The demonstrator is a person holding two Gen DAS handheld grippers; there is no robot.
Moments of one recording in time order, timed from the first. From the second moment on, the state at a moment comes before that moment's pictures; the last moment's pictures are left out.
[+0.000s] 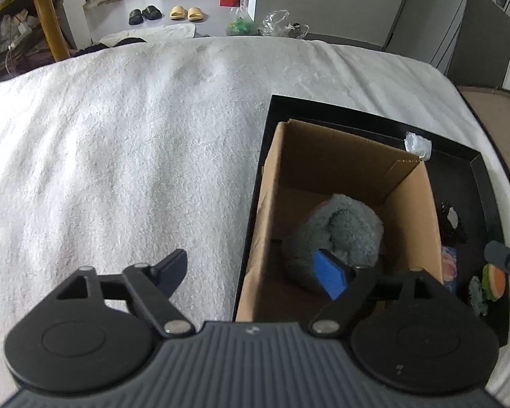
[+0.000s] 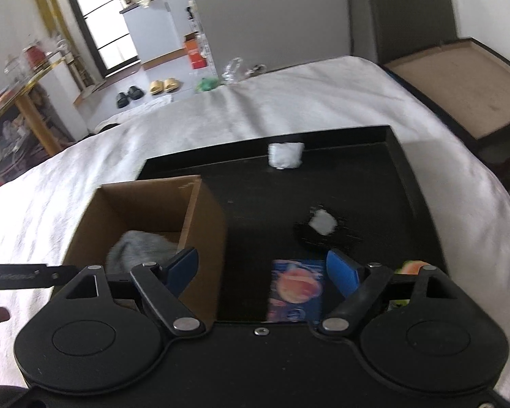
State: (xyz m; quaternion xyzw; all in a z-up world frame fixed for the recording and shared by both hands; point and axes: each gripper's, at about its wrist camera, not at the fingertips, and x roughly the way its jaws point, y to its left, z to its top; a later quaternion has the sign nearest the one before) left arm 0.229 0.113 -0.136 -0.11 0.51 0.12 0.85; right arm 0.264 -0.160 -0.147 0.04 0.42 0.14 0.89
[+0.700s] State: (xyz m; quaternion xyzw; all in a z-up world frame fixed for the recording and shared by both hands) left arm 0.232 0.071 -0.133 -0.04 0.50 0.18 0.85; right arm 0.268 -0.212 -0.197 0.03 0.43 0.04 0.90
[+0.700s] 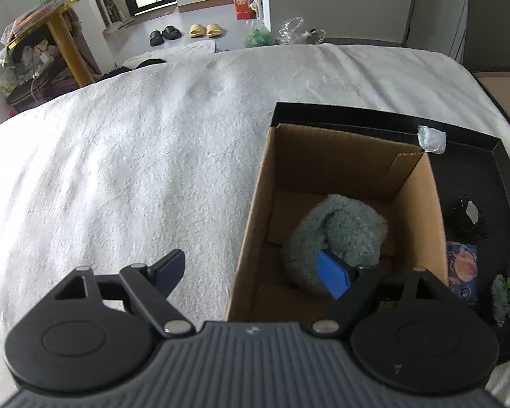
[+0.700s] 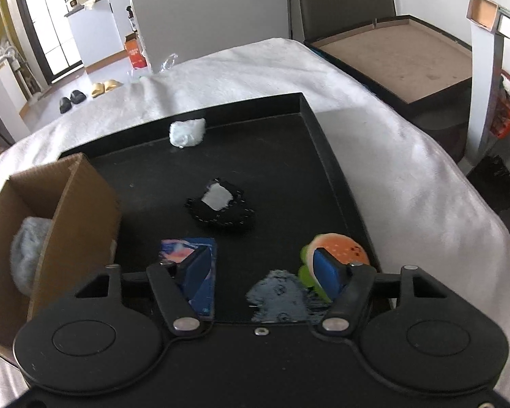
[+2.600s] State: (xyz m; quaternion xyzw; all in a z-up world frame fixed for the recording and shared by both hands) left arm 0.222 0.071 -0.136 -0.04 0.50 0.16 0.85; right arm 0.266 -0.212 -0.169 0.09 0.40 0.10 0.91
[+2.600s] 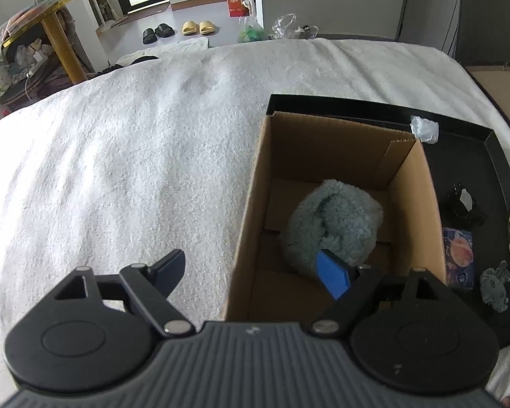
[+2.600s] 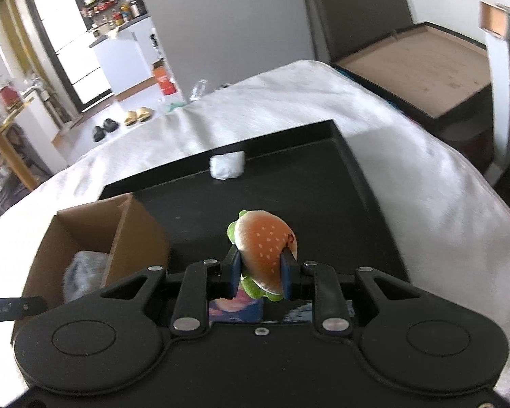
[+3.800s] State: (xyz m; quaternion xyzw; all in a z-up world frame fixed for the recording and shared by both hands) left arm 0.208 0.119 -0.154 -0.13 0.50 0.10 0.85; right arm 0.266 -0.080 -0.126 -0.02 0.40 0.17 0.90
